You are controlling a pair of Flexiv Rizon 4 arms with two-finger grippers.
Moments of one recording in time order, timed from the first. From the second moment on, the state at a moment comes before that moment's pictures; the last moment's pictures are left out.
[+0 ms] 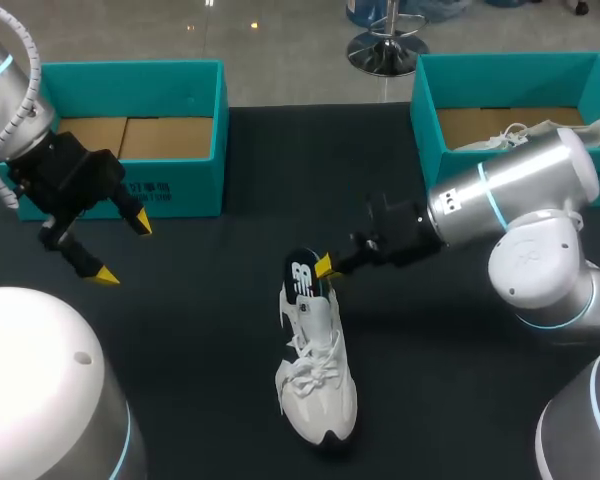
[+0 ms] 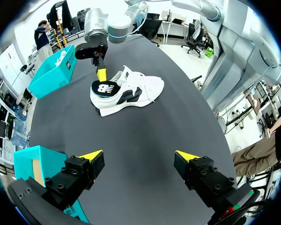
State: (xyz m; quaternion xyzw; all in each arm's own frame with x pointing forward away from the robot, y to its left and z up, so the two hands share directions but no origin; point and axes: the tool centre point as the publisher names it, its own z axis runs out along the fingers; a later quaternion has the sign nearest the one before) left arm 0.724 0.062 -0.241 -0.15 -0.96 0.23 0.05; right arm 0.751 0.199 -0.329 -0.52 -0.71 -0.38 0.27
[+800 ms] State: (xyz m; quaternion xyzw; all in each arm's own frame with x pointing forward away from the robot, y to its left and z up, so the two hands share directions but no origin) left arm 0.724 0.062 -0.241 -0.15 -0.96 0.23 0.05; right arm 0.711 0.204 -0.352 -0.56 -0.69 -0.35 0.31
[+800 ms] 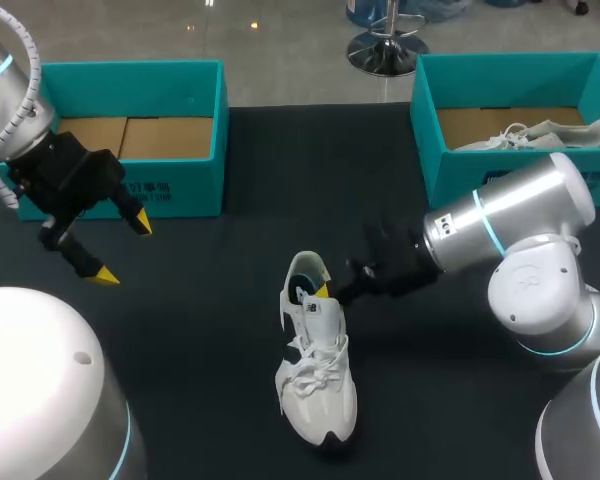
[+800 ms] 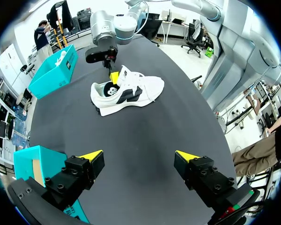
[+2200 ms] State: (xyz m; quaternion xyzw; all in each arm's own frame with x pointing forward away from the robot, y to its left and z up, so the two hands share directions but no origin) left arm 0.724 0.062 -0.241 -0.15 -0.96 0.23 0.05; right arm 0.720 0.185 -0.259 -0.67 -0.67 -0.20 0.22
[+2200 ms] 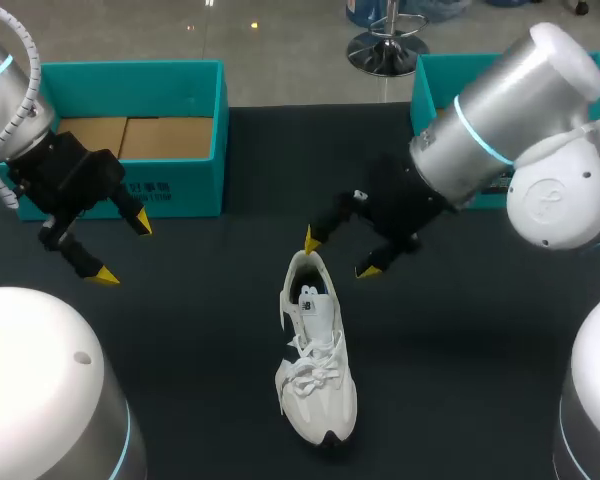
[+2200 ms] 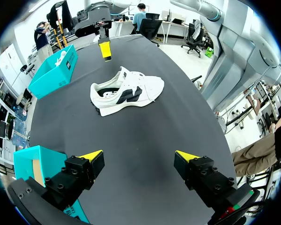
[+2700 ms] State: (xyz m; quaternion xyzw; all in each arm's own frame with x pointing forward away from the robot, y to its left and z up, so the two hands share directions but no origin) left arm 0.724 0.062 -0.241 -0.15 -0.96 0.23 0.05; right arm 0.732 0.212 -0.264 -0.67 -0.71 -0.12 0.16
